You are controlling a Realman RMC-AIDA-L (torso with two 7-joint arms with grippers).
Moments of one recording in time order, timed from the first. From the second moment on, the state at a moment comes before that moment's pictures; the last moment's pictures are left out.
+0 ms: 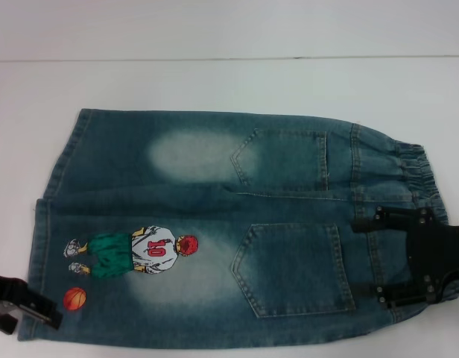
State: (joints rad) left arm -0.62 -2.02 0.74 0.93 2.86 1.84 -2.61; right arm 0.38 2.07 -0.73 -0.83 -2.10 -1.79 1.08
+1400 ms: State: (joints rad) left arm -0.64 -2.02 0.75 0.85 2.86 1.79 -2.64; right arm 0.38 2.08 -0.73 -0.83 -2.11 -1.77 1.08
